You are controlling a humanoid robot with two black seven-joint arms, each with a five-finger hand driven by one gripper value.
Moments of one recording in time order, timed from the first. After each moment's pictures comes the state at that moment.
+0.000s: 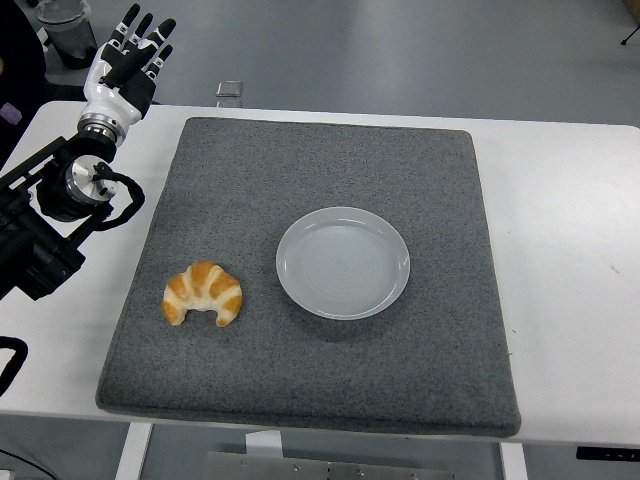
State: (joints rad) left arm -0.79 0.36 -0.86 -0.83 -0.06 0.05 -0.36; right arm 0.09 0.00 -0.15 0.13 0.04 -0.02 -0.06
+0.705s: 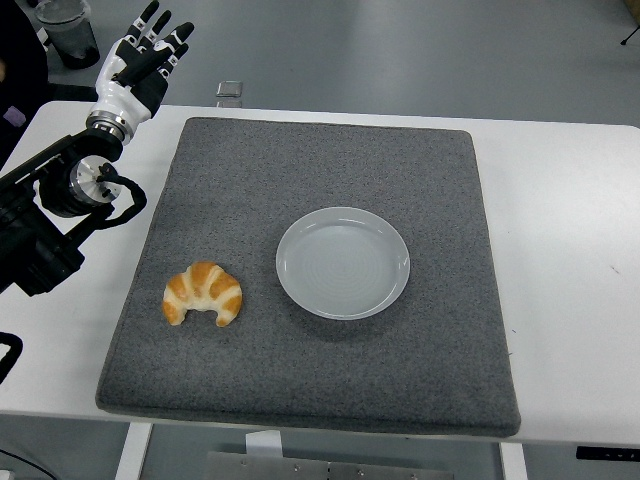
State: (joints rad) left arm -0.83 0.38 -0.77 -0.82 0.02 0.00 -0.36; right arm 0.09 0.00 -0.15 0.13 0.04 -0.02 -0.06
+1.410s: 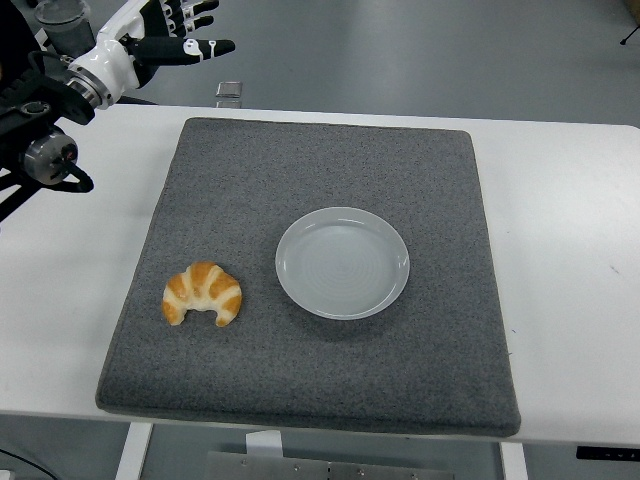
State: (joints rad) left arm -1.03 0.68 -0.39 -1.09 0.29 -0.02 -0.35; right arm 0.09 0.00 -0.15 0.13 0.04 -0.02 -0.06
